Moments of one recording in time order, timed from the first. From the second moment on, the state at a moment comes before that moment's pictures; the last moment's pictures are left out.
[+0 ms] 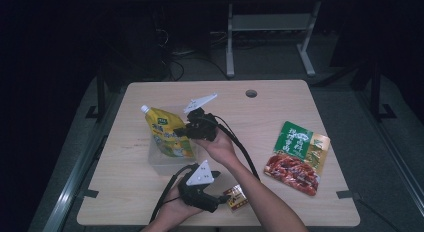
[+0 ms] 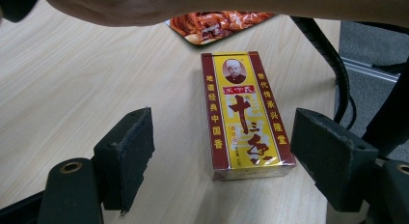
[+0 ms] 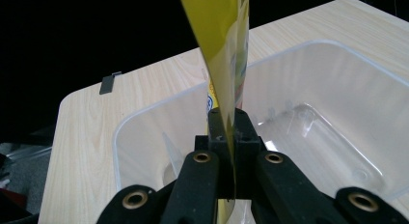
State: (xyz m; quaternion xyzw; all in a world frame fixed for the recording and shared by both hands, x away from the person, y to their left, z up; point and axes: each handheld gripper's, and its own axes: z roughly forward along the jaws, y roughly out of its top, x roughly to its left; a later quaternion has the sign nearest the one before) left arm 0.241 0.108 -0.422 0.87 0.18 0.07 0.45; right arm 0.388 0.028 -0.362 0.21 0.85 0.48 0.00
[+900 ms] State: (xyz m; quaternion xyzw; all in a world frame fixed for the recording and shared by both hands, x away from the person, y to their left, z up) left arm 0.238 0.108 -0.422 0.88 0.17 0.06 0.44; right arm 0.378 0.017 -0.375 0.23 0.85 0.48 0.00
